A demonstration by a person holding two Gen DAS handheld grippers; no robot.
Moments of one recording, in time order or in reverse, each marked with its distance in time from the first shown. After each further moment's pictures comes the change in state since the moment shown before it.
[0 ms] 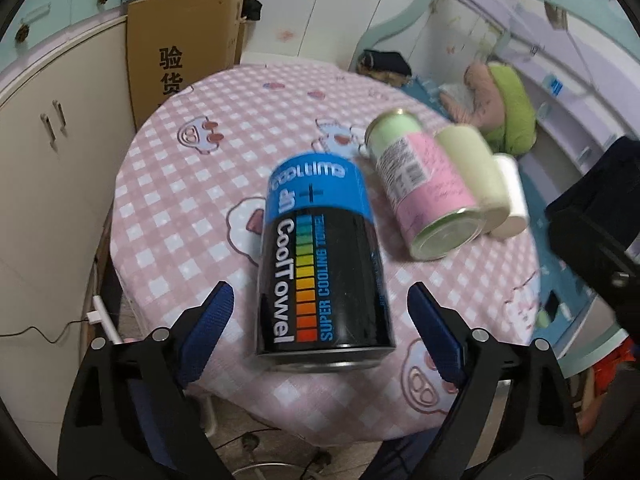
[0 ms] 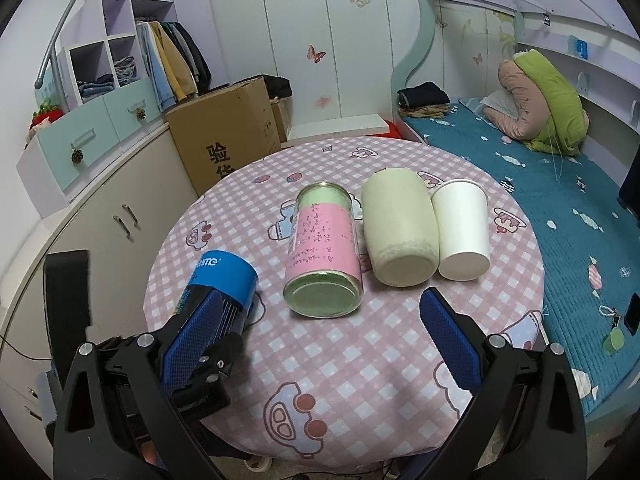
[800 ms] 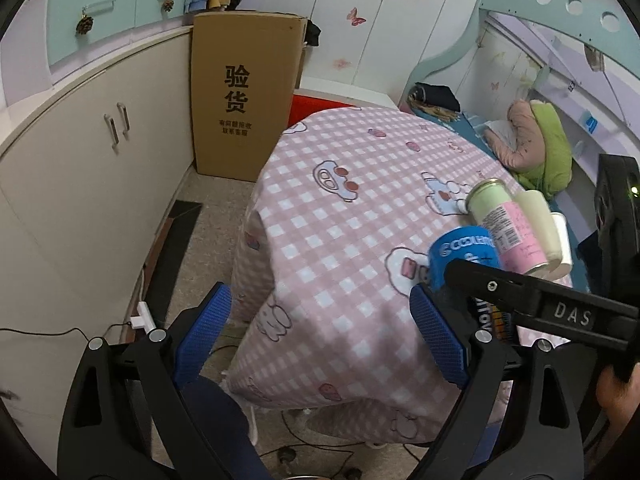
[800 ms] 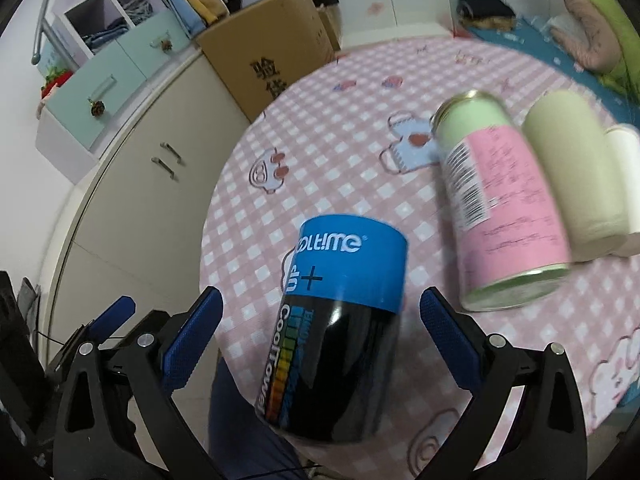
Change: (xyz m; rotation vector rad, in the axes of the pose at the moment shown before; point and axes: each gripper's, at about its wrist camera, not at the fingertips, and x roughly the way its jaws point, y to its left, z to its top) left arm -0.045 0.099 0.016 -0.071 -0.087 0.163; right arm 0.112 0.074 0.013 0.049 0.376 0.220
